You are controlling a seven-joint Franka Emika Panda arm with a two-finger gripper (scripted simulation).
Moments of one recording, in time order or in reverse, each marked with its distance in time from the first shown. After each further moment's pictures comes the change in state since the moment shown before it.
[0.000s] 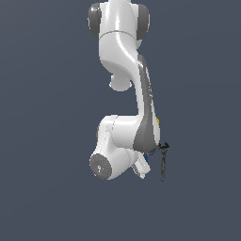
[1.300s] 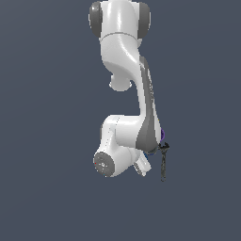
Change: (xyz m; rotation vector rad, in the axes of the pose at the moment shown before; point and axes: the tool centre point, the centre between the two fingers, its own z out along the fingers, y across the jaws) arm -0.001 0.001 0.016 0.001 -0.002 0.002
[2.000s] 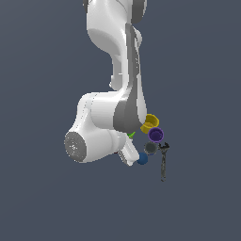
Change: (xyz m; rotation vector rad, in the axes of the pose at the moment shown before) arm -0.013 0.060 -0.076 0.000 -0.001 0.002
